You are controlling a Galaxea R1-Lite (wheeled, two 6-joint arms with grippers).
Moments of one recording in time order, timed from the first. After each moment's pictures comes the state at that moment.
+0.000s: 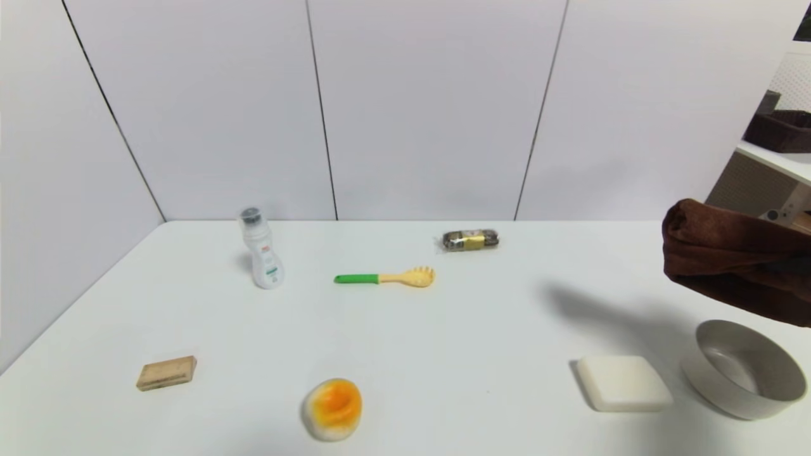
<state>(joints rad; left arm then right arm) 0.00 0.00 -0.01 0.03 0.00 0.01 -0.49 1.45 -1.24 0.70 0.82 -1.06</state>
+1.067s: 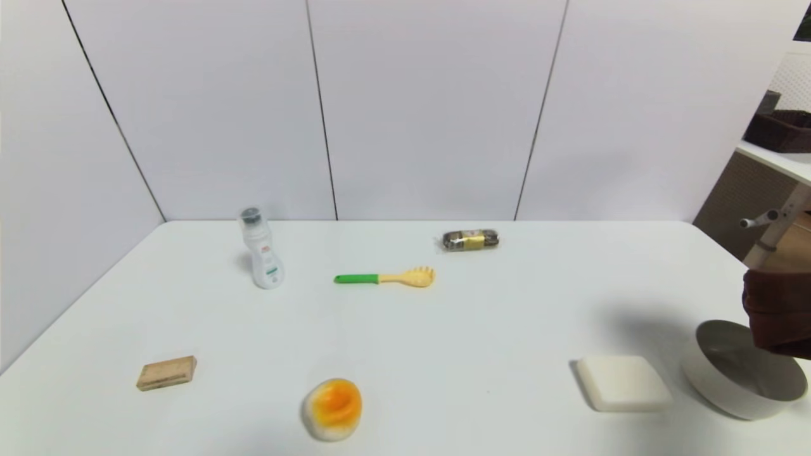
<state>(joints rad) 0.00 0.00 -0.01 0.03 0.00 0.01 -0.51 1.47 -1.44 1.05 0.23 -1.13</state>
